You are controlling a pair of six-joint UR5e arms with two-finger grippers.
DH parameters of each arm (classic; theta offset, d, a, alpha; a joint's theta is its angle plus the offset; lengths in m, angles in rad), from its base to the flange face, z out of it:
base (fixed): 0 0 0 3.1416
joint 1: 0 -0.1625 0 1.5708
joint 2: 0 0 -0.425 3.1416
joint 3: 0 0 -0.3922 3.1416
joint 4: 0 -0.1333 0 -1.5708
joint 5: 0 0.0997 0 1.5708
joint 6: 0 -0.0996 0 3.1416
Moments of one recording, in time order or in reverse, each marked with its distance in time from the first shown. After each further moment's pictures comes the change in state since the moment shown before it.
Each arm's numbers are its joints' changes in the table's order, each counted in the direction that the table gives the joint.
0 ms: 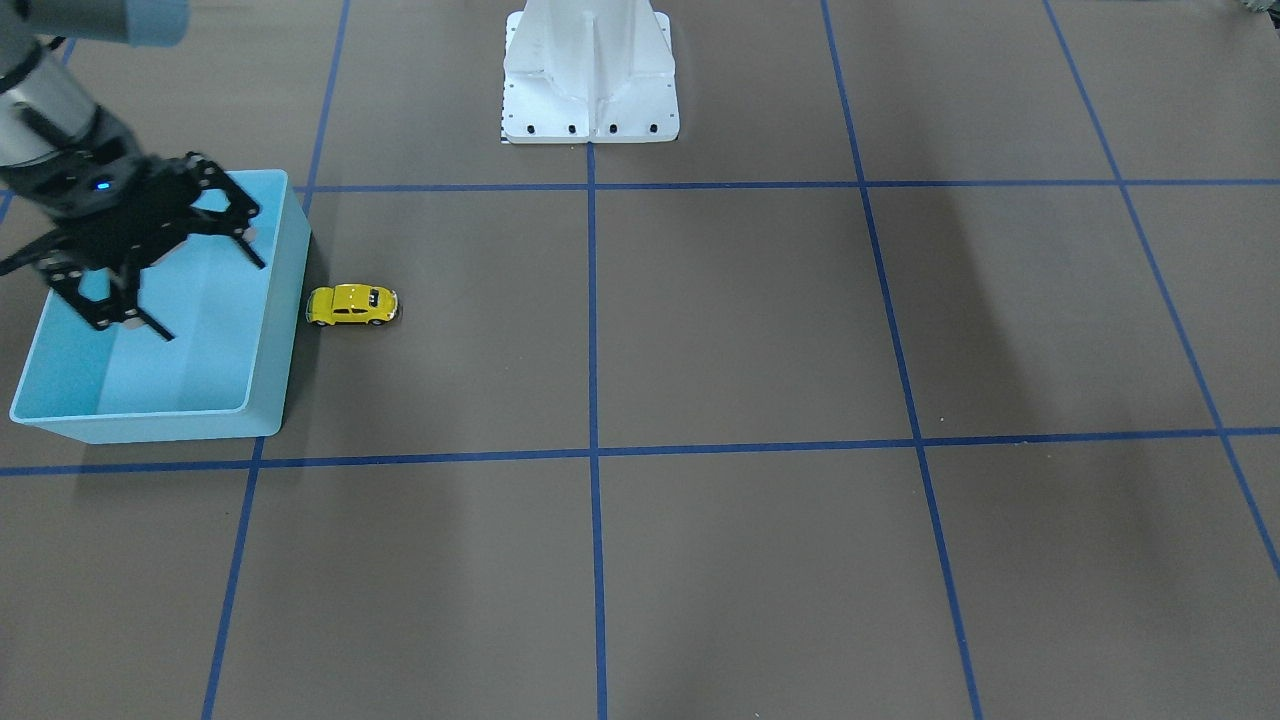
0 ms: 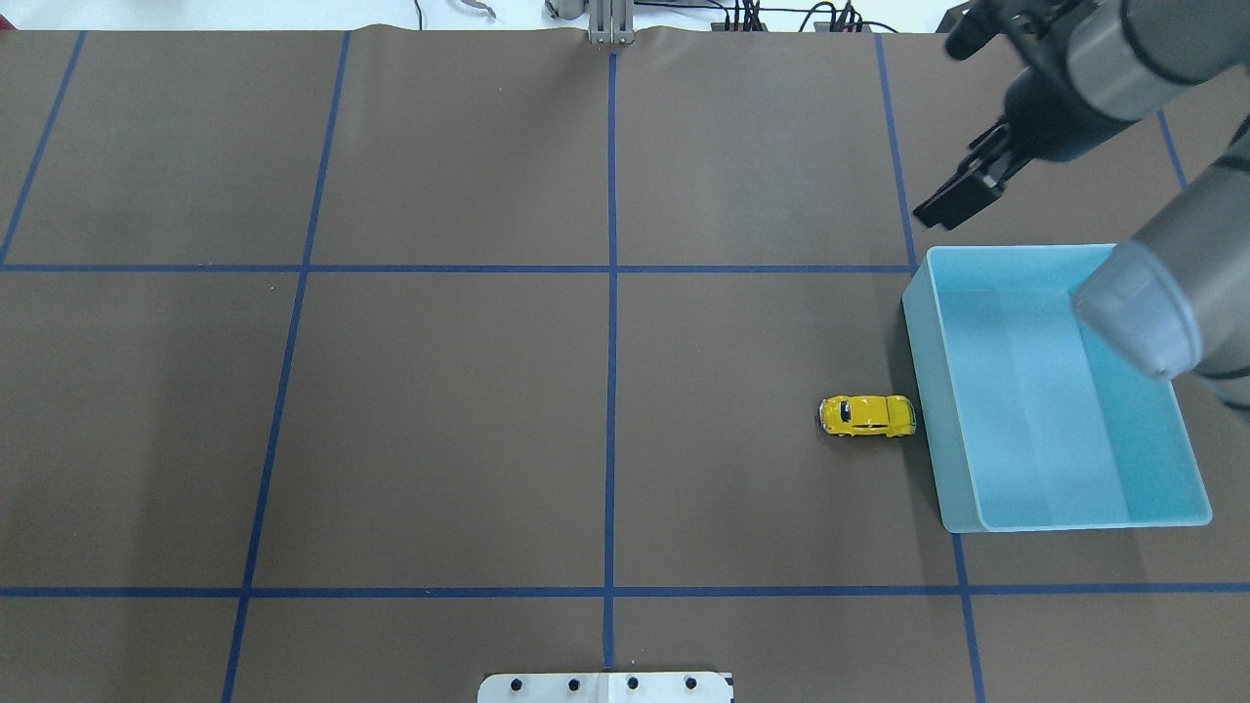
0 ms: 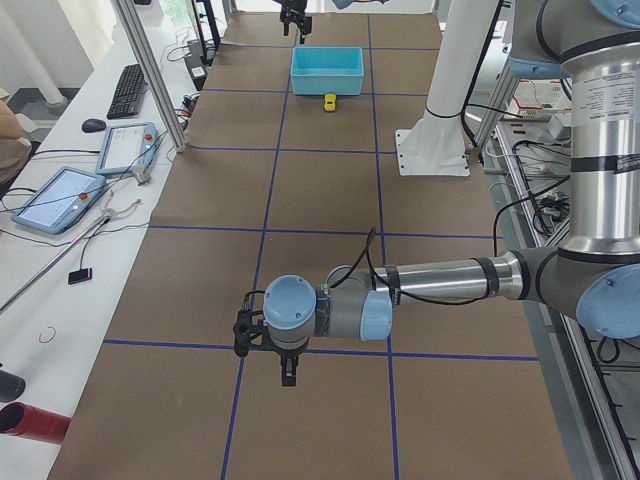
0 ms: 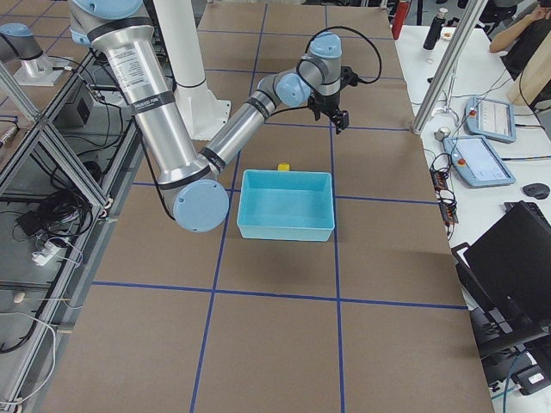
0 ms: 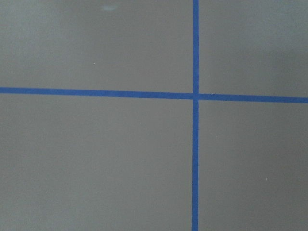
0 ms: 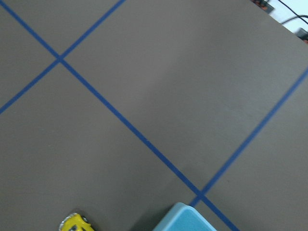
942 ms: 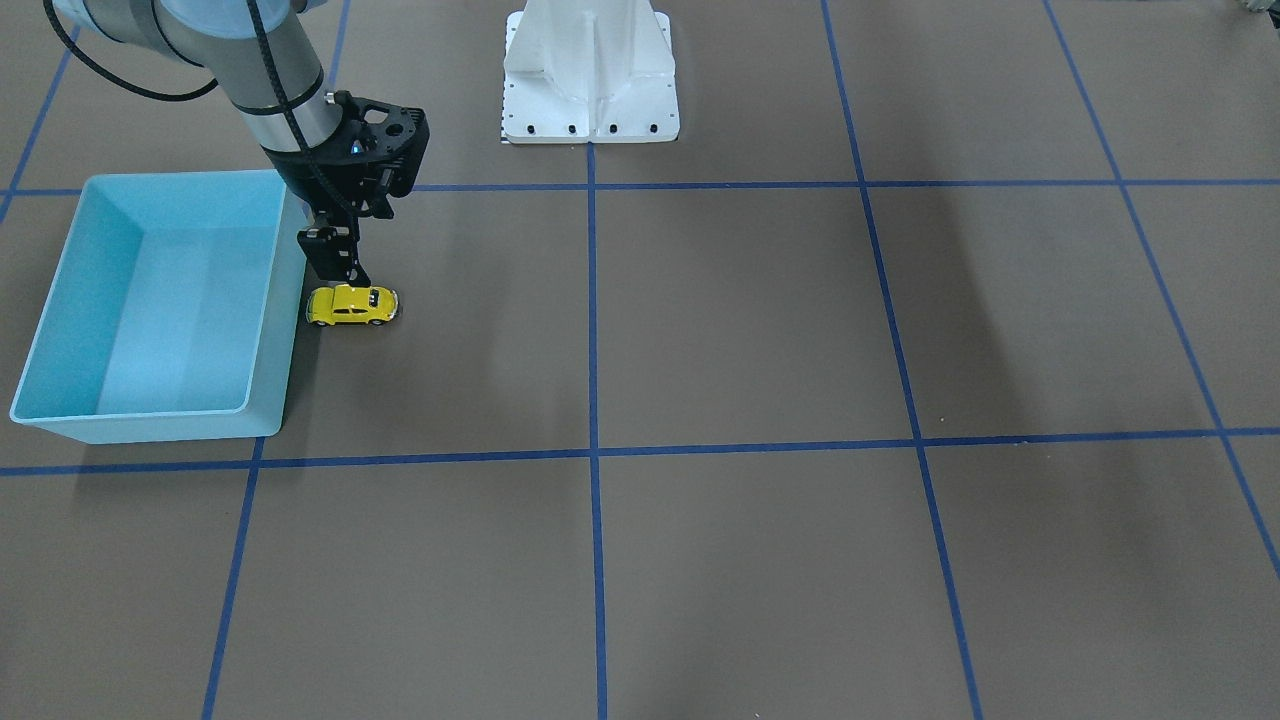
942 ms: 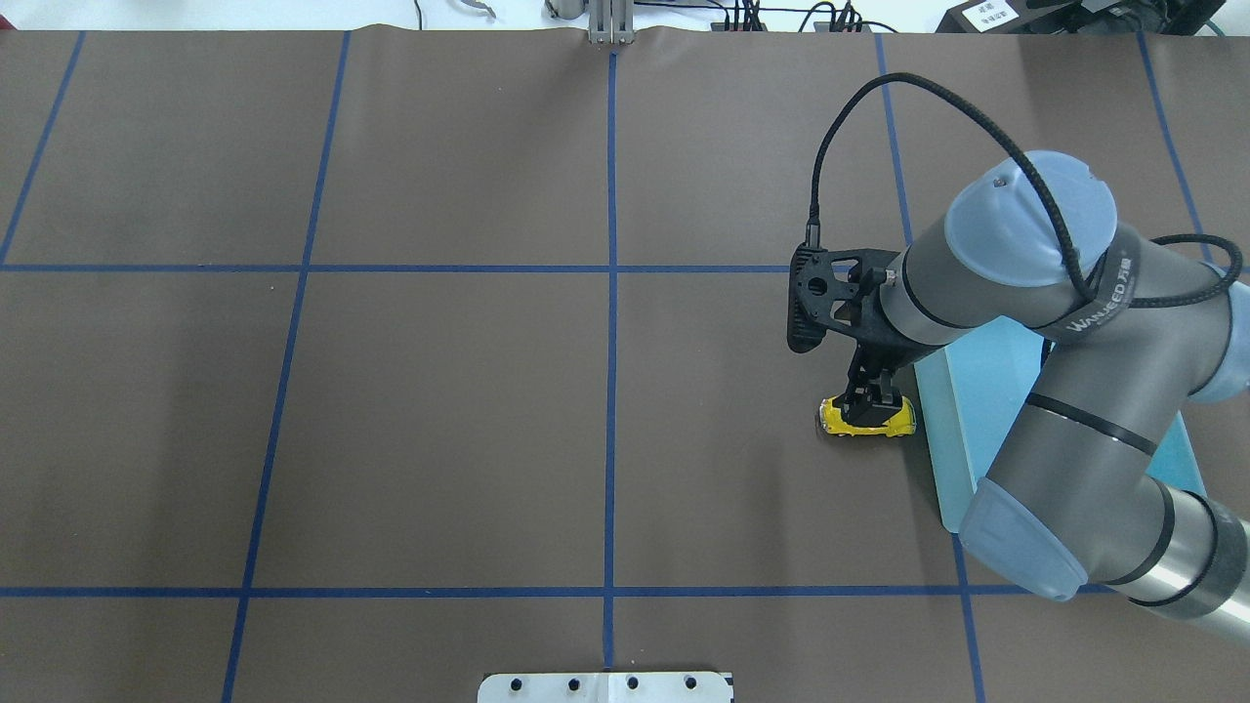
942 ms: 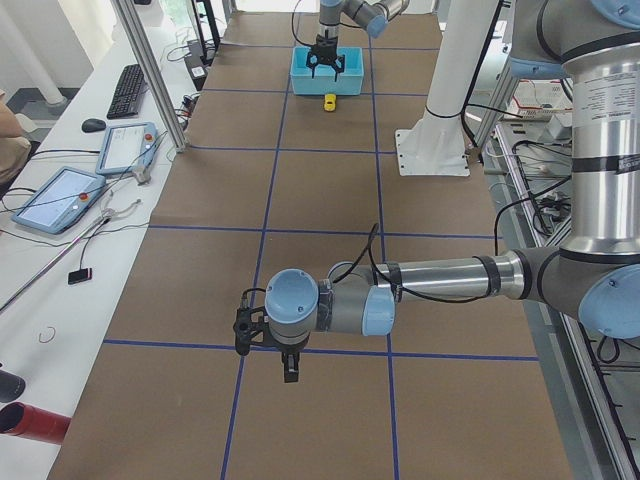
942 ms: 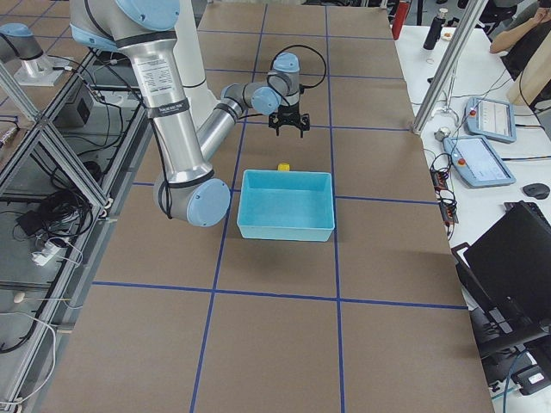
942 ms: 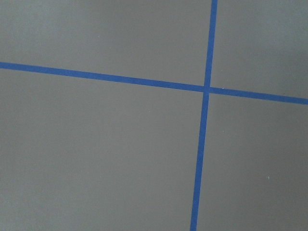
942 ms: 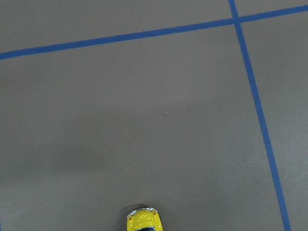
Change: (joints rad) left arm 0.001 0.000 -0.049 -0.005 0.005 0.101; right arm 0.314 0.078 0.011 -0.030 -0.214 0.378
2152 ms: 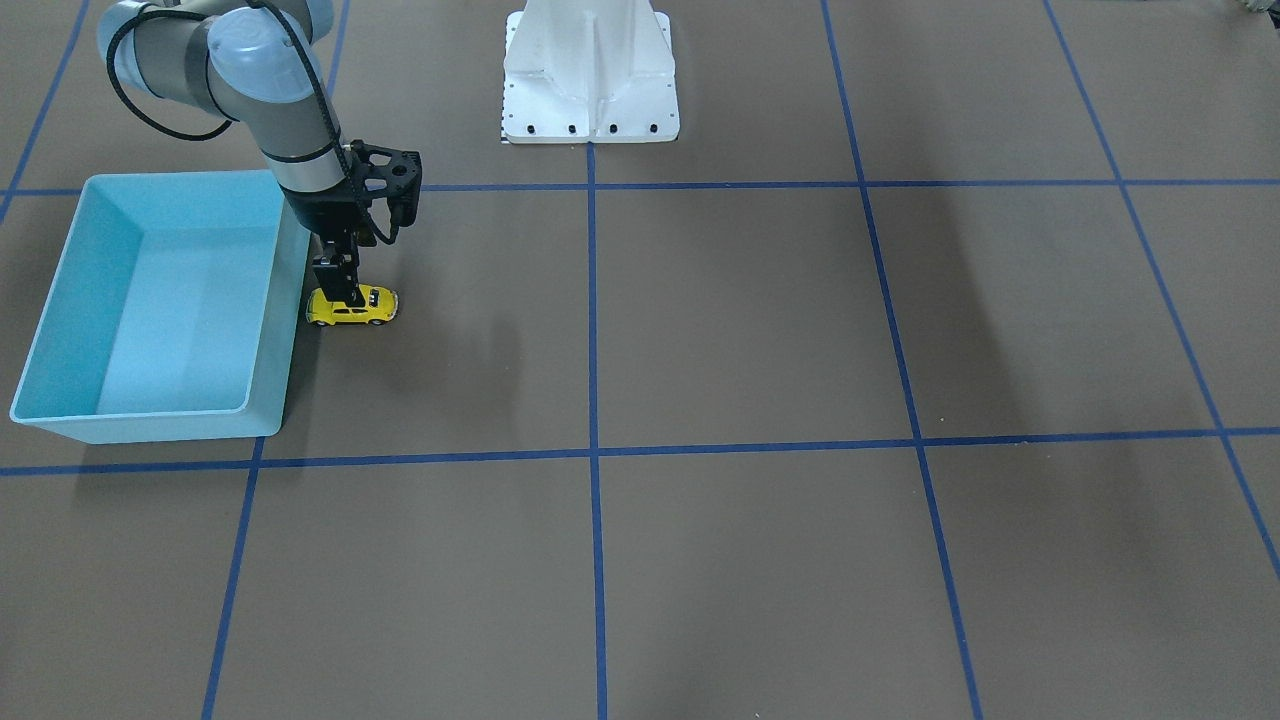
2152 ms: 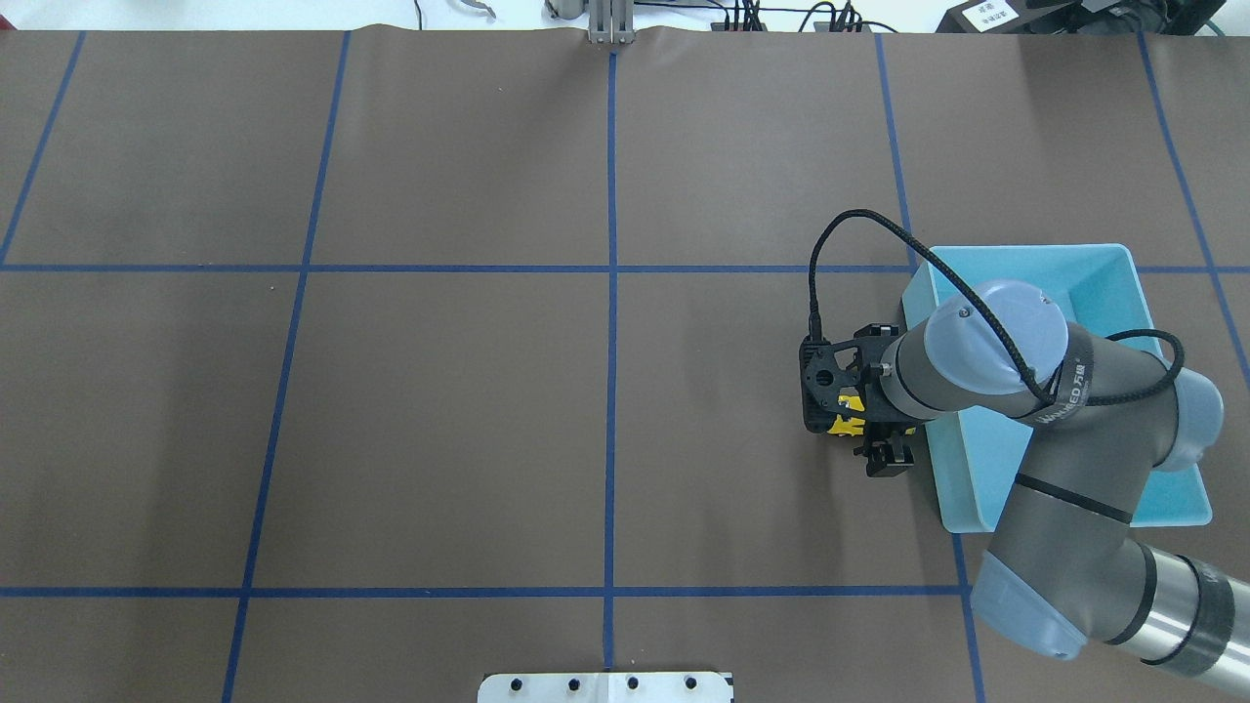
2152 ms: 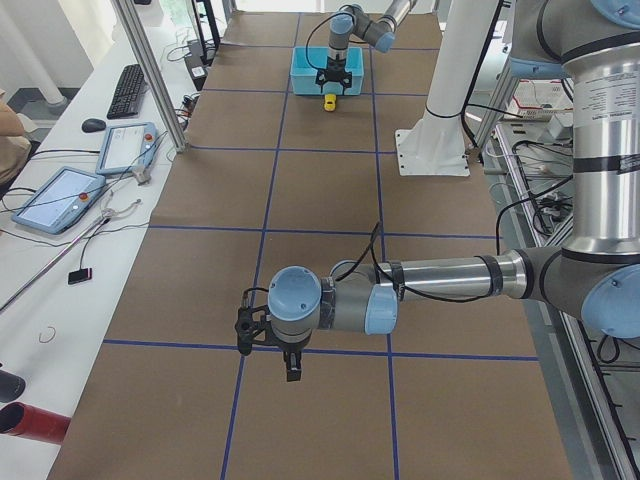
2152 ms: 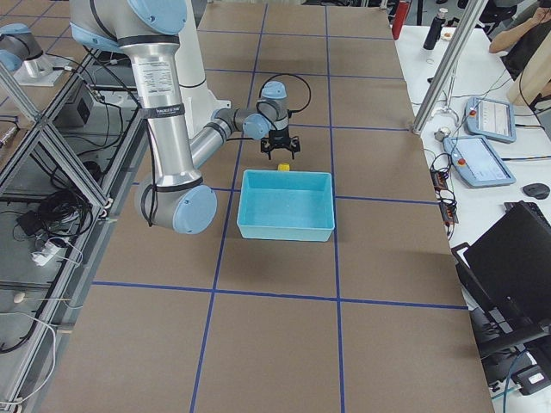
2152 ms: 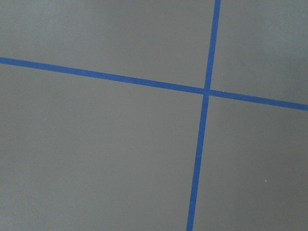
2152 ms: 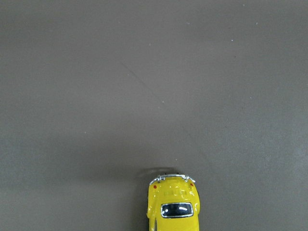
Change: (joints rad) left arm -0.001 -0.005 0.004 0.001 0.006 0.008; right arm 0.106 0.117 -0.070 -0.163 -0.127 0.035
